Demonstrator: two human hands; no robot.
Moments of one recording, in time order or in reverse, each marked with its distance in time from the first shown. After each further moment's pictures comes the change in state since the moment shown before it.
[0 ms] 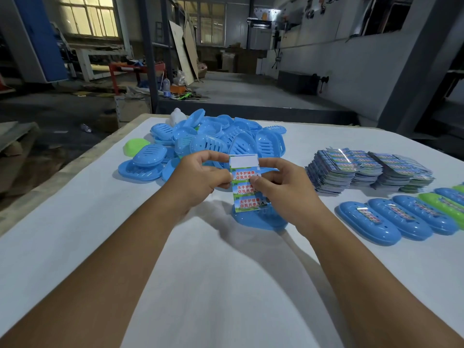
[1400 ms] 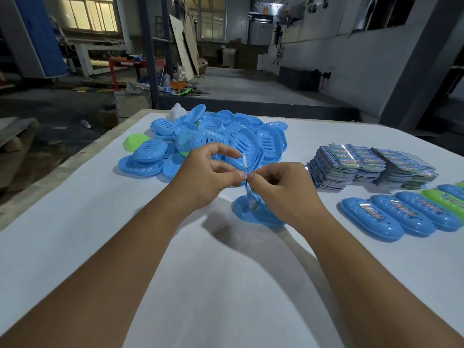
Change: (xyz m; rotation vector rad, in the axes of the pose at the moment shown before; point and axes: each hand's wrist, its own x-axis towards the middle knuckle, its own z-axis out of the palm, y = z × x) left_hand -0.005 -0.003 0.005 -0.005 -0.095 0.185; right_hand -0.012 -0.002 0.005 -0.334 0.082 -0.219
